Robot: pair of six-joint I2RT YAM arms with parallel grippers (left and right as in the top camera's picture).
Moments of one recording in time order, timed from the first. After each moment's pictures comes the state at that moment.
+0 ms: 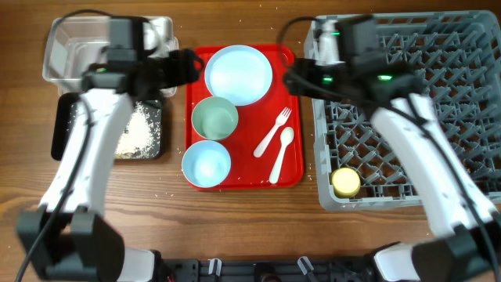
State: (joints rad) left arm -0.04 1.61 1.42 -0.71 0.37 -0.29; right arm 0.37 1.62 1.51 -0.81 -0.28 0.46
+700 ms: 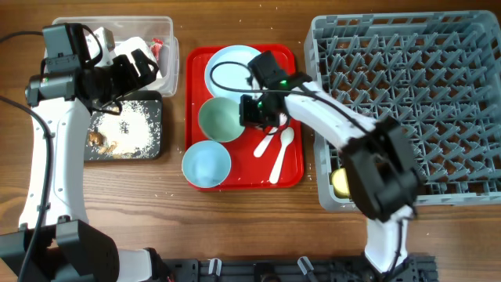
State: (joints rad) left arm 0.17 1.58 1.43 -0.85 0.35 -0.29; right arm 0.53 2.03 1.49 -0.68 -0.38 0.60
